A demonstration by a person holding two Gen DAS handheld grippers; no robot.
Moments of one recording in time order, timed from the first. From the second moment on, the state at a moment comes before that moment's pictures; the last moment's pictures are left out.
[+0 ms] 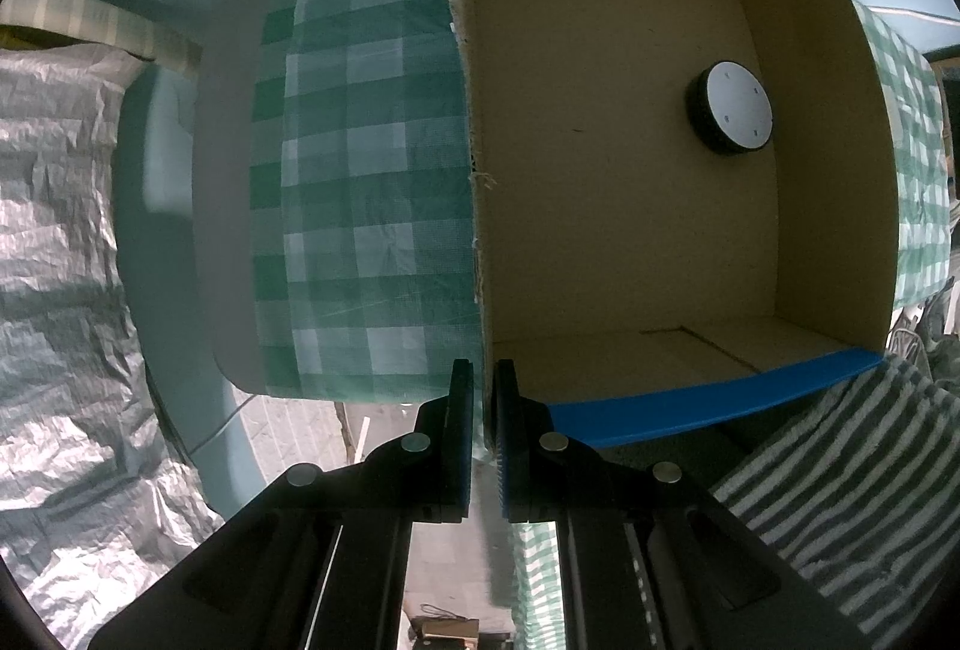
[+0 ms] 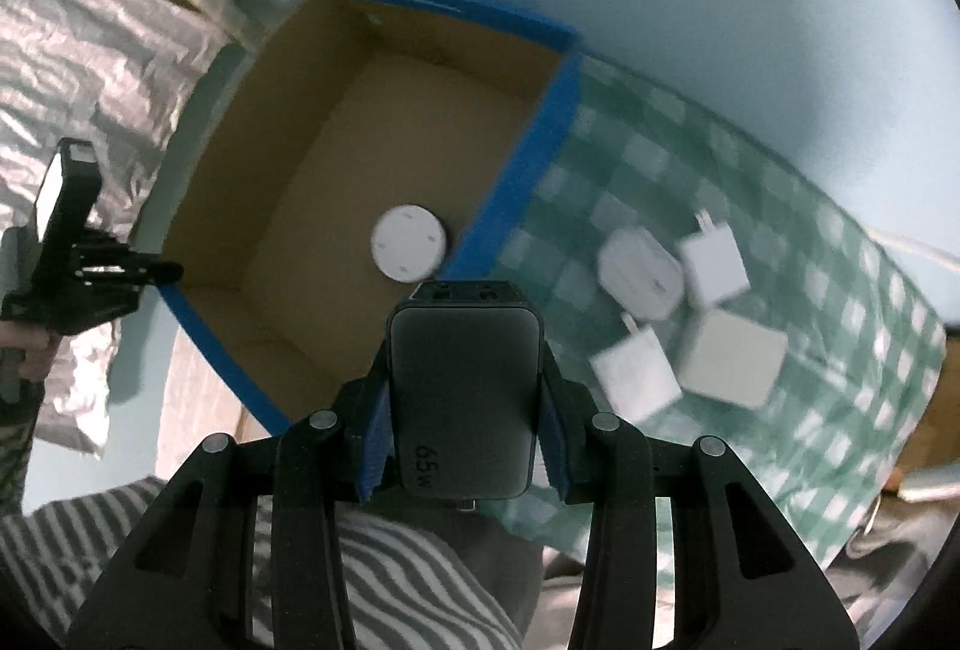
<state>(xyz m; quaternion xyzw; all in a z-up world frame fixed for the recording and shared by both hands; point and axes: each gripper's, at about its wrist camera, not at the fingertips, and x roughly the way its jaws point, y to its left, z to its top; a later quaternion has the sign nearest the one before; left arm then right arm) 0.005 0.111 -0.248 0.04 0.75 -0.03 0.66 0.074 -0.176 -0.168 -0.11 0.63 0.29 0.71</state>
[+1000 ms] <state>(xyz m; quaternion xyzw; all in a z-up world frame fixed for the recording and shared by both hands) 0.003 0.110 -0.250 0.03 0.75 -0.04 0.66 0.060 -0.093 -0.249 -0.18 0.66 0.32 0.65</state>
